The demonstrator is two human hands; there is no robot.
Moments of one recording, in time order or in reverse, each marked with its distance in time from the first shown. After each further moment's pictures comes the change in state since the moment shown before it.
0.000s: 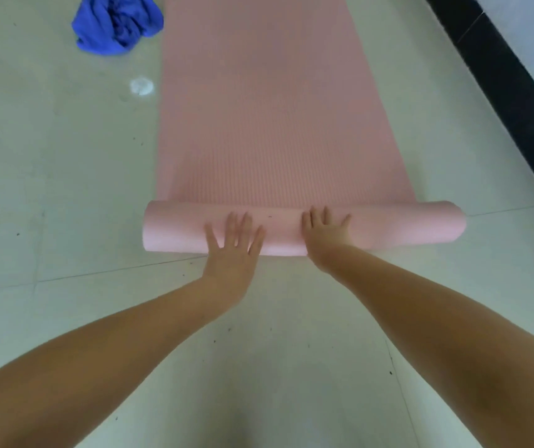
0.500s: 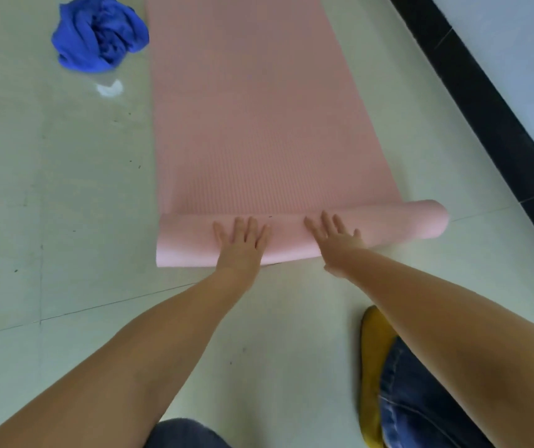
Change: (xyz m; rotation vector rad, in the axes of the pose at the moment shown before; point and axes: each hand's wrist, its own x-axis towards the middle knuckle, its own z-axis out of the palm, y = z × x) left_hand 0.052 -0.031 -0.009 -0.012 -0.010 0.097; right_hand -0.002 0.016 -0.025 0.109 -0.106 0.054
